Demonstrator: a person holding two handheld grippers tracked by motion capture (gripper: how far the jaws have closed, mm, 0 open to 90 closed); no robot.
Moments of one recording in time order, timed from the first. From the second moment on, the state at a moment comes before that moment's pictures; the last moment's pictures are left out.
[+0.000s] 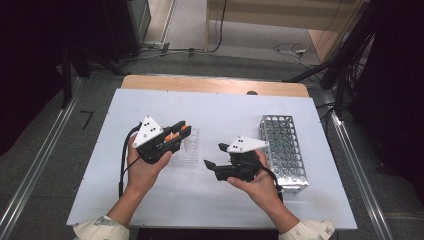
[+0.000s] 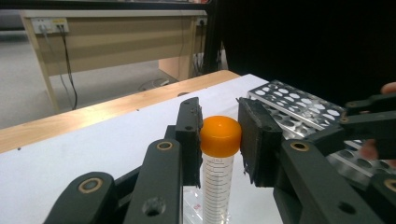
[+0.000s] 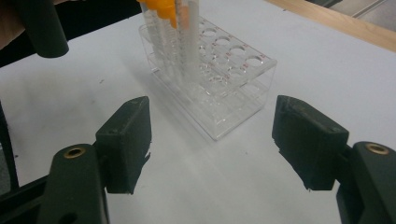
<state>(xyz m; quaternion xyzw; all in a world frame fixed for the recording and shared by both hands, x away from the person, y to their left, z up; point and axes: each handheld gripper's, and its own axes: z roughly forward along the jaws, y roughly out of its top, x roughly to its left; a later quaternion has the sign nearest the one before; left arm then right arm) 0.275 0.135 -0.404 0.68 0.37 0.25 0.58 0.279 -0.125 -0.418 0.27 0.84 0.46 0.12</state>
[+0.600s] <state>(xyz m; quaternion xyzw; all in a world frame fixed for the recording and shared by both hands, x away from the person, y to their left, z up) 0.282 0.134 -0.400 0.68 0.36 0.29 0.56 0.277 -0.141 -0.421 0.29 0.84 0.45 0.12</state>
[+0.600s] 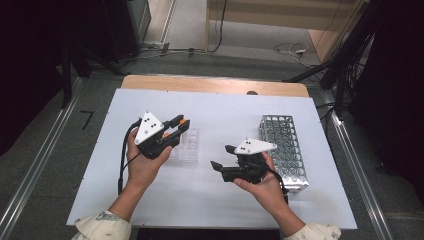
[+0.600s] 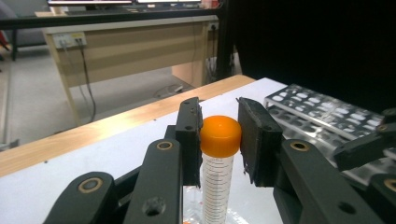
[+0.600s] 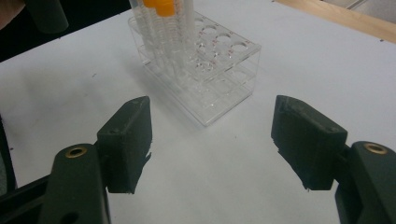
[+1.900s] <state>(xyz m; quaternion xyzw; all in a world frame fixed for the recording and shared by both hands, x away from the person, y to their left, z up) 0.278 0.131 -0.438 0.69 0.39 0.27 0.55 0.277 -0.144 -0.425 0.29 0.84 0.45 0.12</state>
